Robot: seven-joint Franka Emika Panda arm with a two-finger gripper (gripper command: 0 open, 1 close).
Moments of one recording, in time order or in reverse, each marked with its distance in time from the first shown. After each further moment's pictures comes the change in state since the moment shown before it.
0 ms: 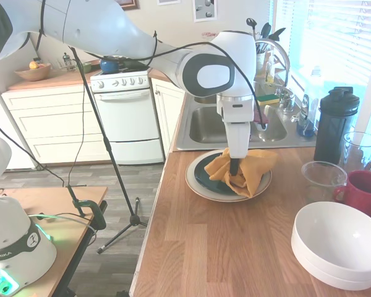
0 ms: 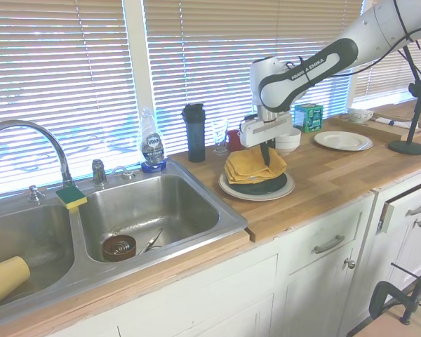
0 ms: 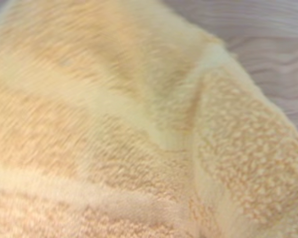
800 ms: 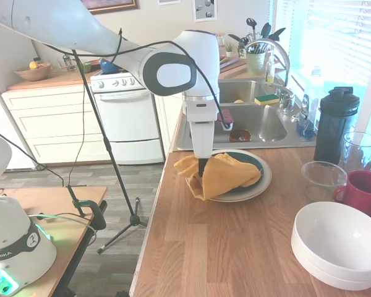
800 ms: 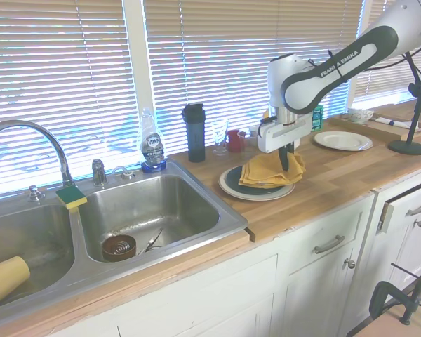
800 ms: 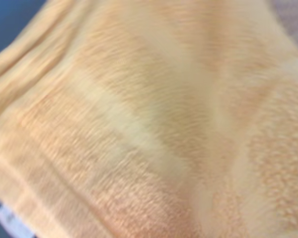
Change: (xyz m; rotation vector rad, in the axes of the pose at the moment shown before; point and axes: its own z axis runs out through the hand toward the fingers) arm -0.078 0.060 -0.006 -0.016 0.004 -0.103
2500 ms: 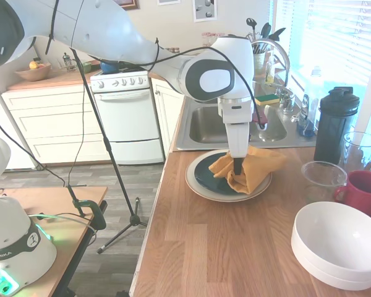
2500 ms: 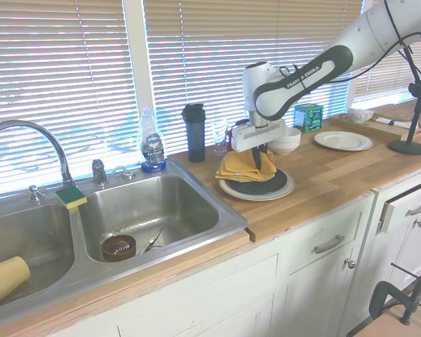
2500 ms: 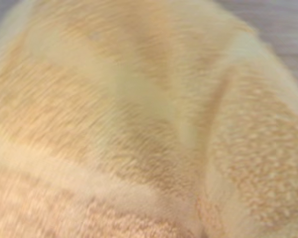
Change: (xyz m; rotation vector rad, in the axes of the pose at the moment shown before) arm 0.077 -0.069 0.015 0.048 0.040 0.159
